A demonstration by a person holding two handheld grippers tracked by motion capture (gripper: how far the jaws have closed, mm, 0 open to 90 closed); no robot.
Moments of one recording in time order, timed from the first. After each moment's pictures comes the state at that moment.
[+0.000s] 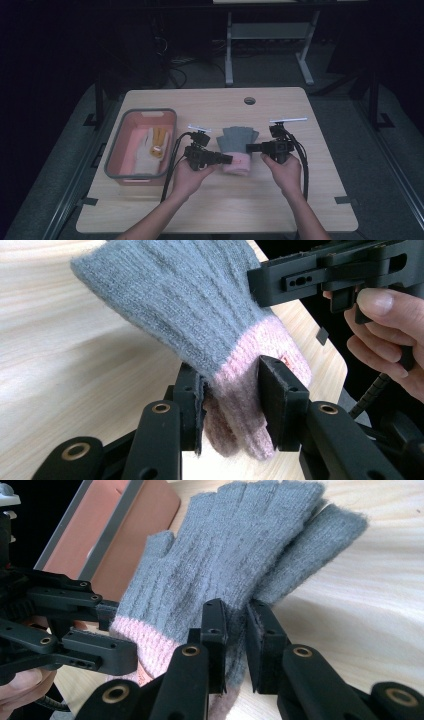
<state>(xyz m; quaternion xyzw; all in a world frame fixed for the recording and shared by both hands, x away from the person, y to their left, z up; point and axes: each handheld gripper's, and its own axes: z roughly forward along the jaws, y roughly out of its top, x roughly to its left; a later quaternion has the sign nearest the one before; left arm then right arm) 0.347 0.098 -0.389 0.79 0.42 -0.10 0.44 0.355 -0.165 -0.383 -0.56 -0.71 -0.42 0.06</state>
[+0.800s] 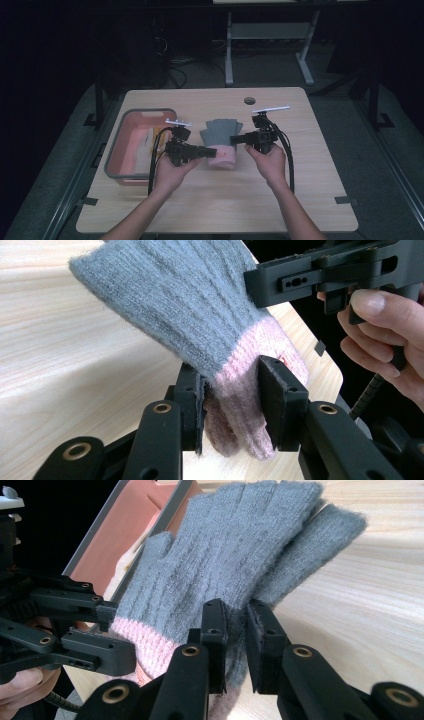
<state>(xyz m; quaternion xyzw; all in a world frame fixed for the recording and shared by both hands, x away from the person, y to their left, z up) 0.346 0.141 -0.368 0.77 0.44 -0.09 0.46 0.370 -0.124 -0.360 -0.53 -0.73 -0.43 0.07</state>
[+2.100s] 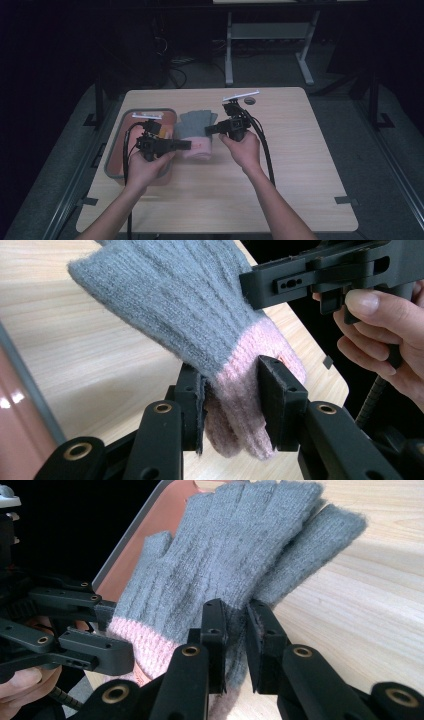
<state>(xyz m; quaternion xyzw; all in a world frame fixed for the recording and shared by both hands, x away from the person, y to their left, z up) 0.344 0.206 -0.344 0.75 0.46 -0.06 0.47 0.395 -0.056 -0.334 -0.49 -0.76 -0.42 0.08</state>
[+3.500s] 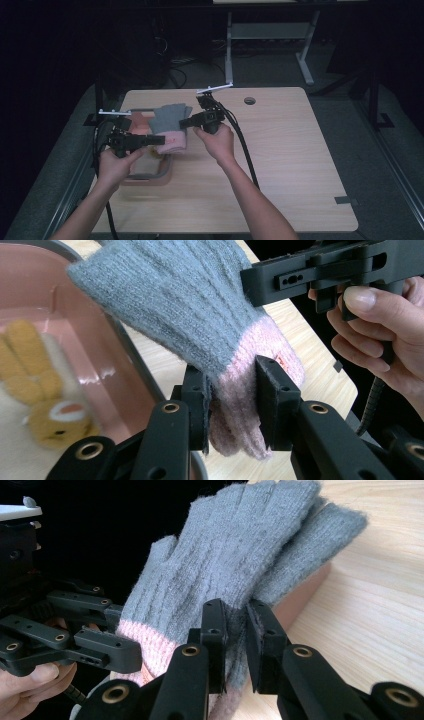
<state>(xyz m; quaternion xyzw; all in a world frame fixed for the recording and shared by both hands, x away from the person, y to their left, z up) 0.344 0.274 -0.327 0.74 0.47 -0.04 0.48 0.410 0.009 -0.322 -0.46 -0.76 -0.46 0.11</state>
